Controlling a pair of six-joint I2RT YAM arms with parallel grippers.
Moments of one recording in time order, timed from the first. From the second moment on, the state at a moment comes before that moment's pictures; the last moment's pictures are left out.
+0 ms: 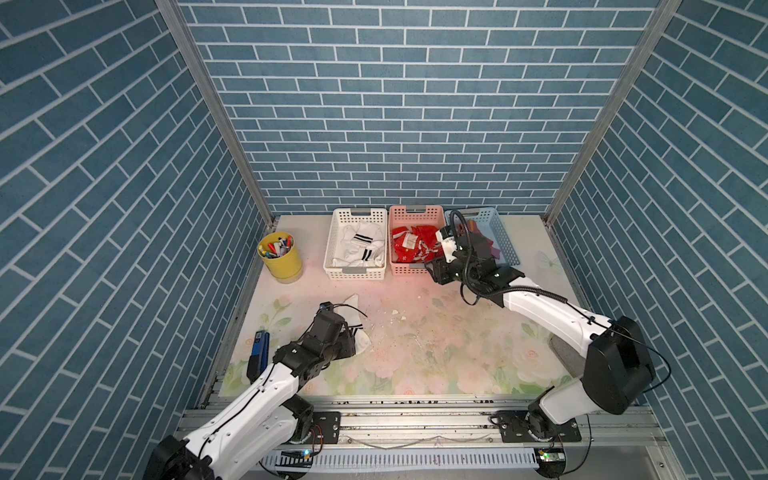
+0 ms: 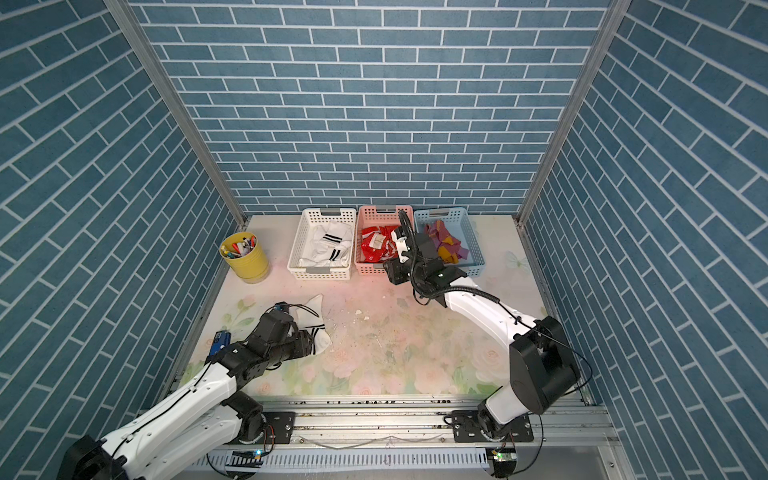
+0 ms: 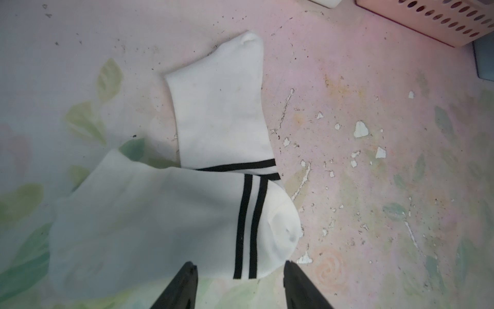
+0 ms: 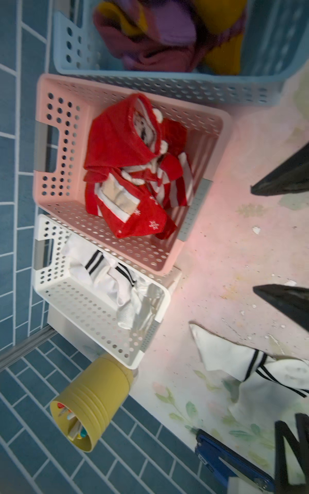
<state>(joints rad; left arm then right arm) -0.51 0.85 0.40 -0.49 -0.08 -0.62 0.66 1.50 1.10 -0.19 -0.10 0.24</state>
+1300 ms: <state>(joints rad) -0.55 1.46 0.63 -0.16 0.07 -0.50 0.71 1.12 0.78 -0.21 0.06 0.32</state>
